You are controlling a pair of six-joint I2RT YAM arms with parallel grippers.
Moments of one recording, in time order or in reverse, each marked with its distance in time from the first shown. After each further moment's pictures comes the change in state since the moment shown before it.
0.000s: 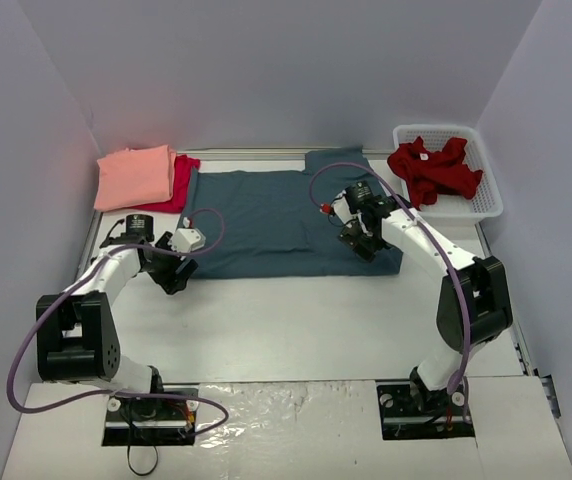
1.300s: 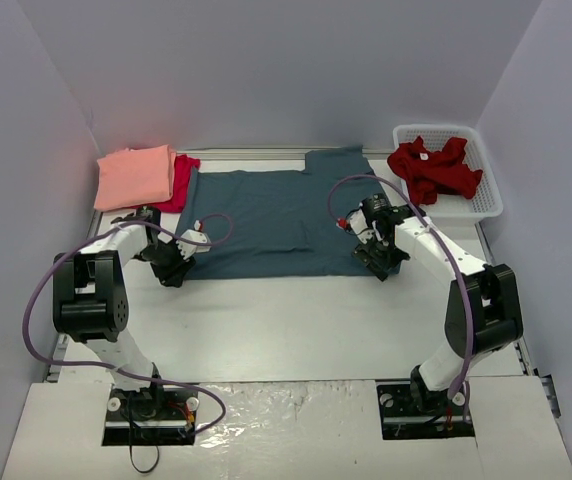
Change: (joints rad) left arm 0.003 0.297 0.219 -0.175 0.006 0.258; right arm -0.090 -0.074 -0.128 -0.084 -0.082 0.049
